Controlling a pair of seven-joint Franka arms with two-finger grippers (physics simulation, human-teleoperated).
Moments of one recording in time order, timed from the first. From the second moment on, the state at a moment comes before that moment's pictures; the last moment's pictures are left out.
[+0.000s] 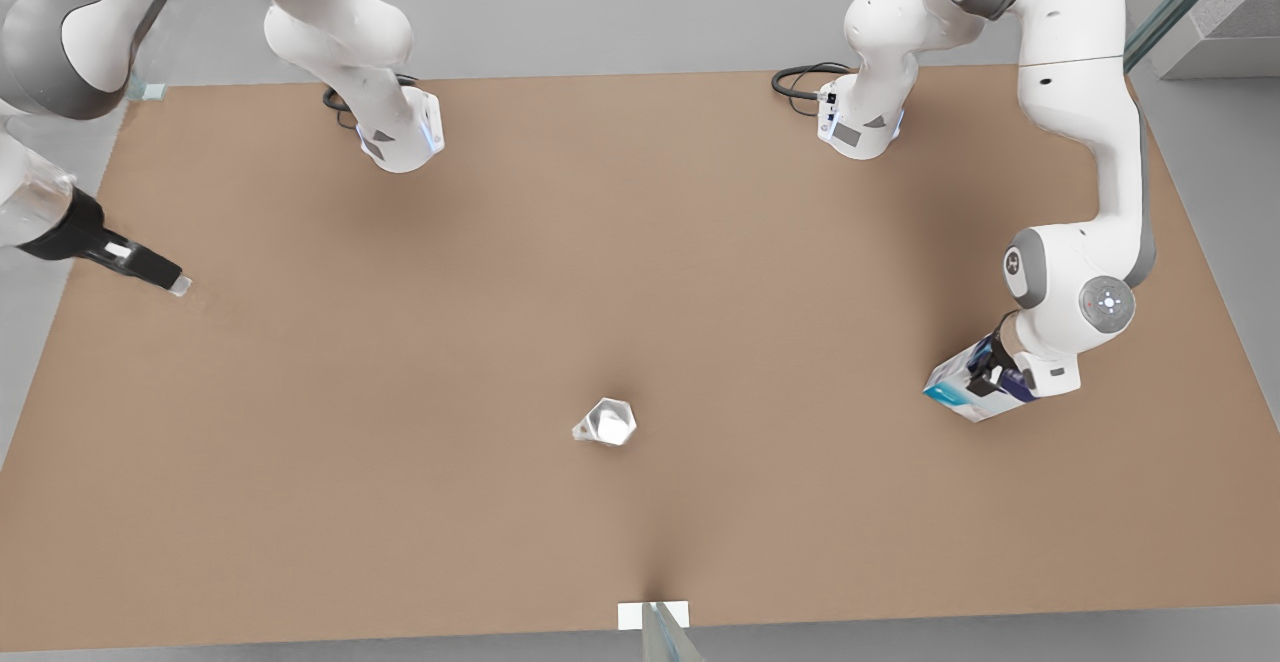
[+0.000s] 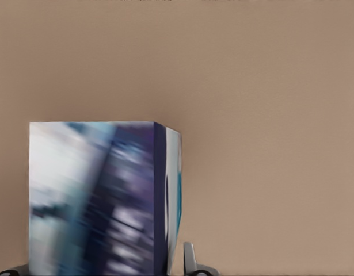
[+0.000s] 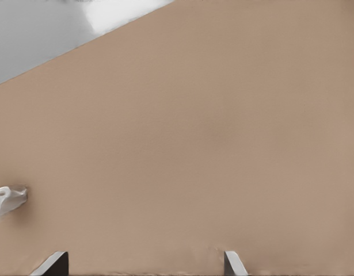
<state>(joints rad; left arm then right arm) 0.06 0.36 0.02 -1.90 0.03 2.18 -0.88 -0.18 0.00 -0.01 -1.39 0.05 1.34 0.29</state>
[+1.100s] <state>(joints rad) -0.03 0.23 0.02 -1.87 0.02 2.05 -0.92 0.05 0.05 0.07 -1.47 -0.07 1.43 0.13</state>
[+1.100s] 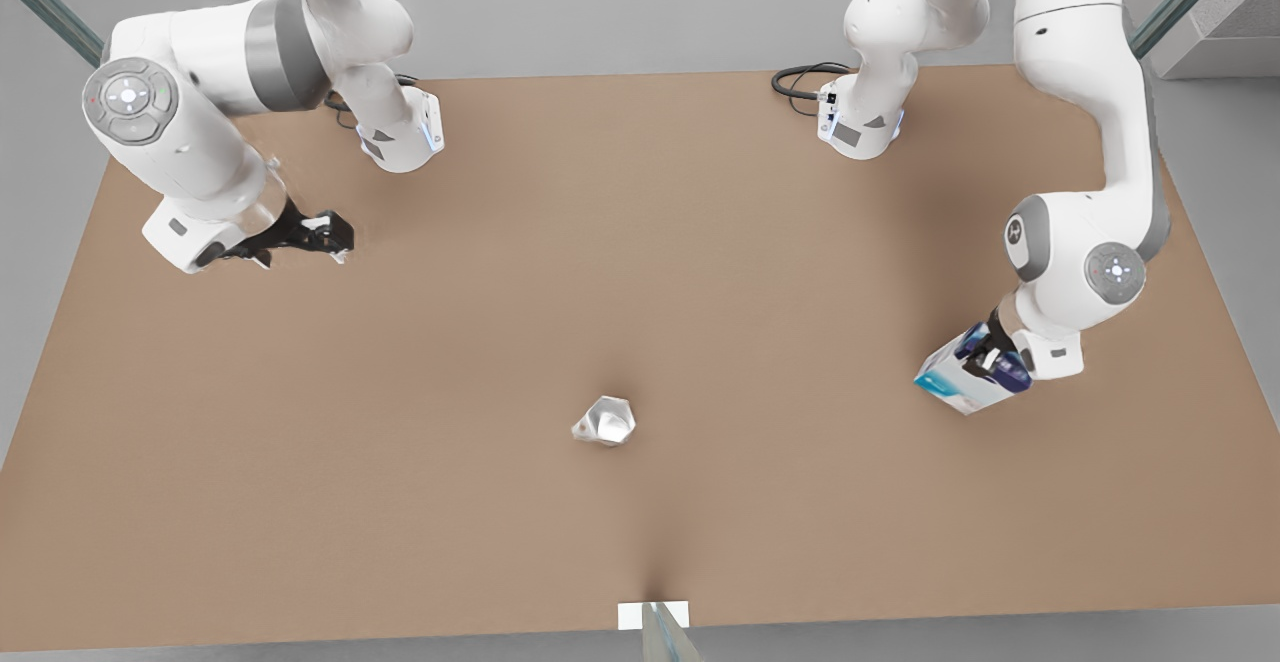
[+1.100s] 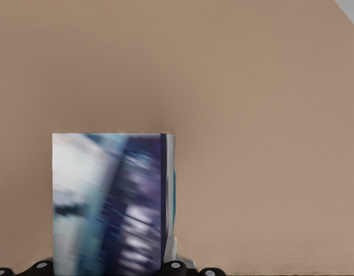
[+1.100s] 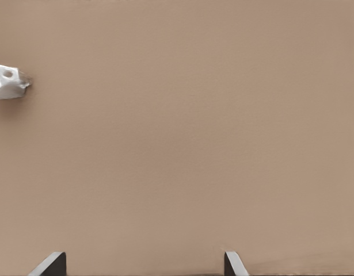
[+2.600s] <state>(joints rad) -0.42 0.61 -0.47 -1.48 0.22 2.02 -1.89 -0.12 0.10 0.07 -1.45 -0.08 1.51 0.12</state>
